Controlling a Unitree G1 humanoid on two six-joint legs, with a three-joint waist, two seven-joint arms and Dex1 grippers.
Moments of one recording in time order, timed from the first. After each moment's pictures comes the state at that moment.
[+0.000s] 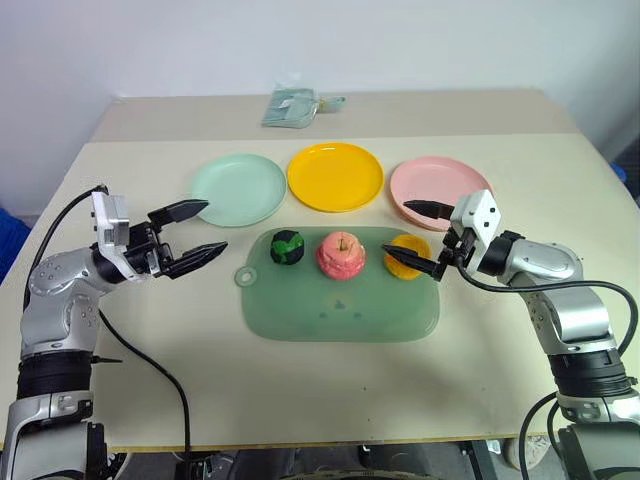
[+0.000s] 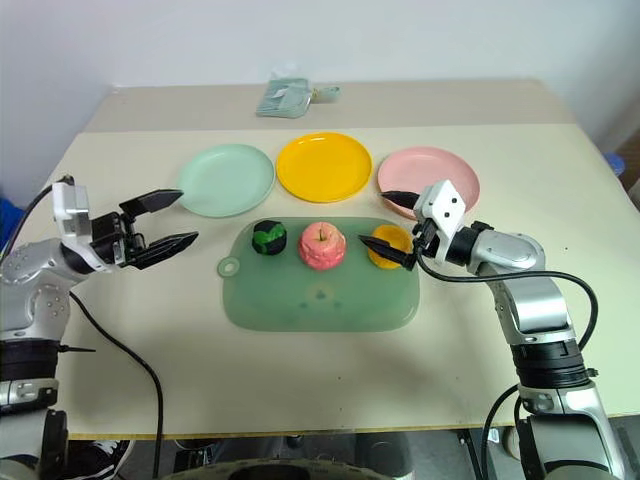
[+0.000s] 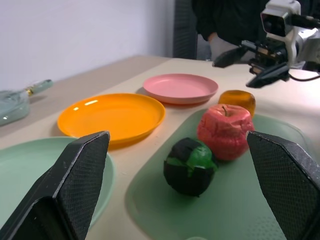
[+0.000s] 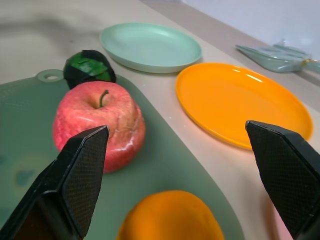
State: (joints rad) left arm -0.34 0.68 0.26 0.22 -0.63 0.06 -1.31; right arm -0.37 -0.64 -0.03 -0.07 0.36 0.20 0.92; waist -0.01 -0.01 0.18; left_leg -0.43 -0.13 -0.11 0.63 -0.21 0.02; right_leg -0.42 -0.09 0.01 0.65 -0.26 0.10
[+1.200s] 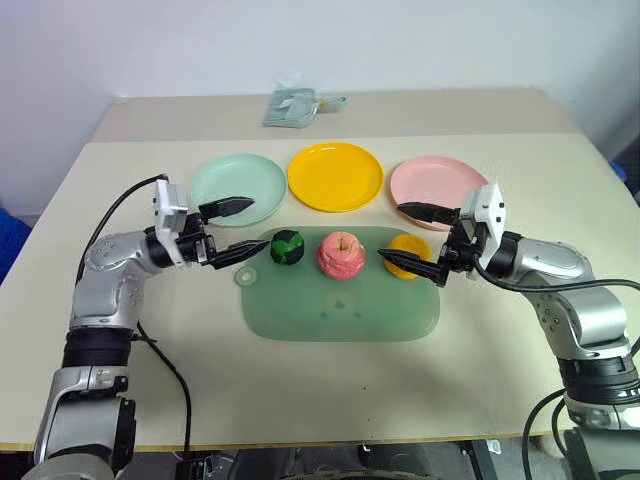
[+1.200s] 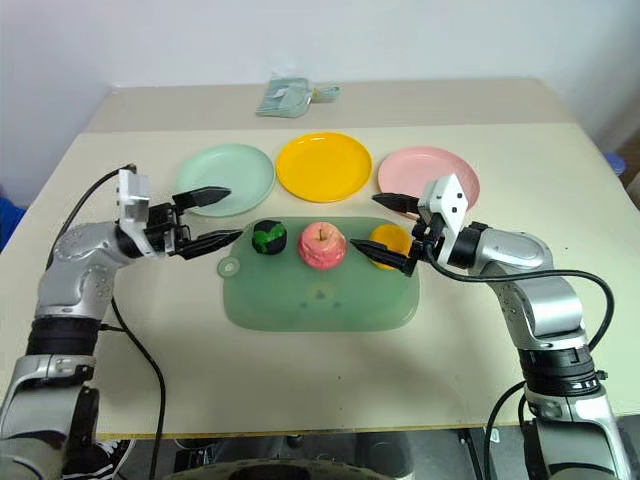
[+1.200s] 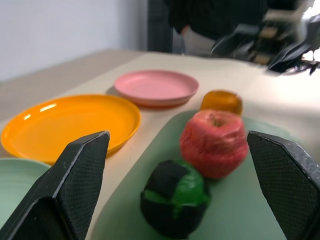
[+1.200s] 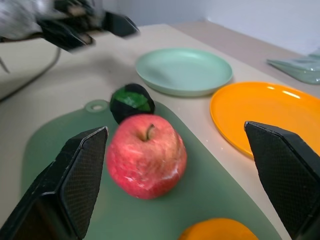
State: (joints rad) left arm -0.53 0.57 0.10 0.34 -0.50 0.09 -1.30; right arm -0.35 -0.67 -0.07 -0.25 0.54 0.43 0.95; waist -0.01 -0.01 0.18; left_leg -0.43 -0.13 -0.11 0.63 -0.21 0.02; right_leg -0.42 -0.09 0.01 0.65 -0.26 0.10
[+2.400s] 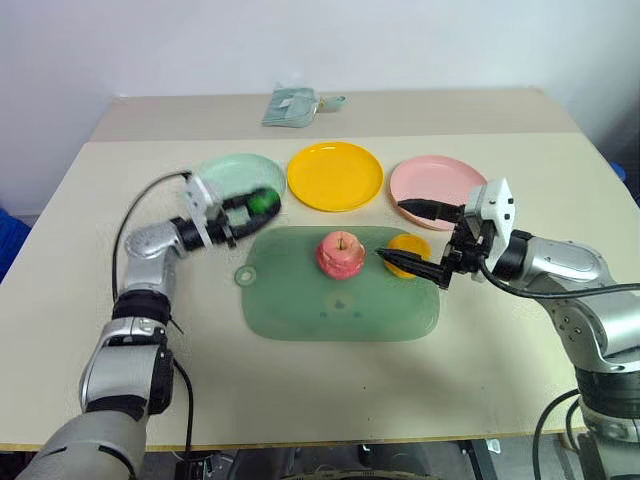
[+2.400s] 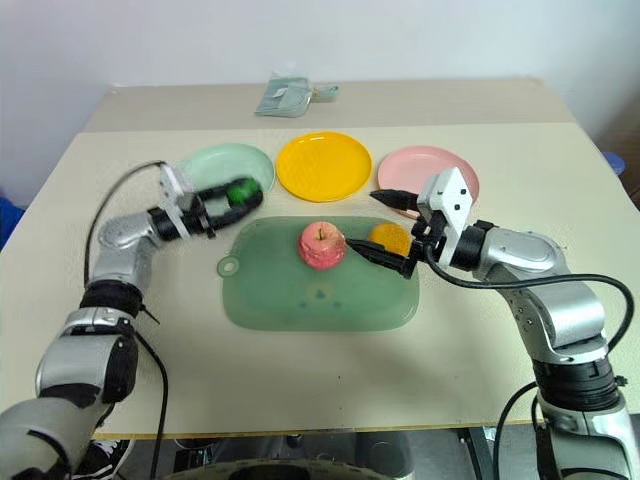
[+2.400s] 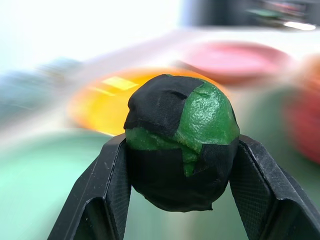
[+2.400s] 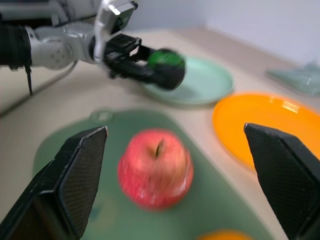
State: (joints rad) left arm -0.85 0.45 0.17 0.94 -0.27 -0.34 -0.98; right arm -0.38 -0.64 -0.09 -0.37 0.58 0.51 0.82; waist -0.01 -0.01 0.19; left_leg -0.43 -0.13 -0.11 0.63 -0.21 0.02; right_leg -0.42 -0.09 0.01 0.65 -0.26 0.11
